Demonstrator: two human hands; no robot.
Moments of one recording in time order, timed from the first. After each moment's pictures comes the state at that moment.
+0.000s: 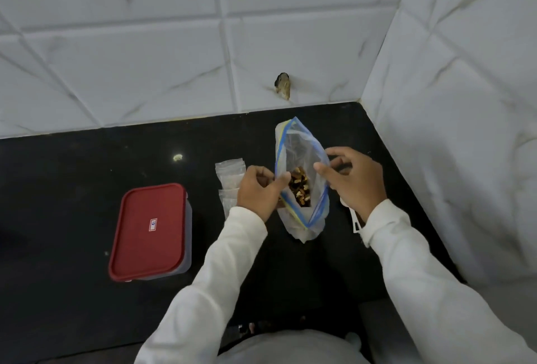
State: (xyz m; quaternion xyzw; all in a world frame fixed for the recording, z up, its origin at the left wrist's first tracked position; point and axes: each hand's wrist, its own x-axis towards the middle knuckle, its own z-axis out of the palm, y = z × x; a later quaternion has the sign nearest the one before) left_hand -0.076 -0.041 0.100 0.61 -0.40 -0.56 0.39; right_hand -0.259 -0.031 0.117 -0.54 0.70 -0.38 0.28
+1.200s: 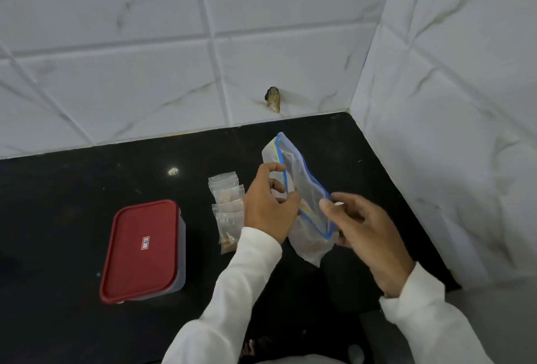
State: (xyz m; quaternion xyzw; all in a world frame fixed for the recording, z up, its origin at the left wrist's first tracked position) left_hand -0.101 -0.018 0.134 0.59 -0.56 -0.44 0.39; right_hand -0.248 0.048 0.142 -0.37 0.70 -0.42 0.45
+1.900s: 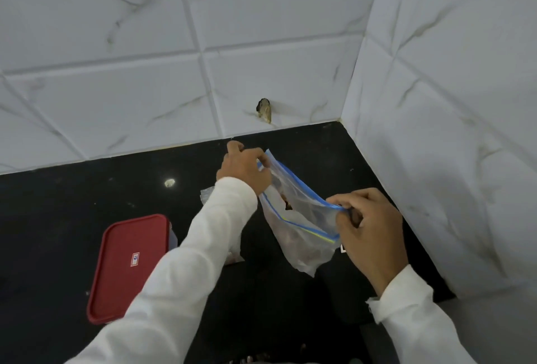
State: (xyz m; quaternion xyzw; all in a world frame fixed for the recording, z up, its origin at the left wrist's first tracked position) left_hand -0.091 -0.113 0.150 0.64 -0.72 -0.23 0.13; right_hand -0.268 0.038 0.137 -0.55 0.73 -0.39 0.11
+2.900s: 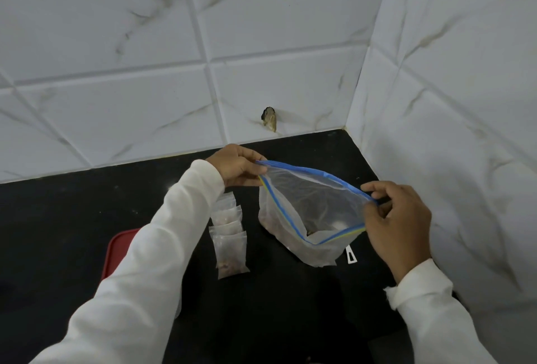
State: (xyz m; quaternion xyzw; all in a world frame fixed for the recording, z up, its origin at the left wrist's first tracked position) left_hand -0.057 -0.151 0.178 0.53 -0.54 -0.63 0.18; right_hand -0.290 0.016 0.144 -0.49 0.75 -0.44 0.07
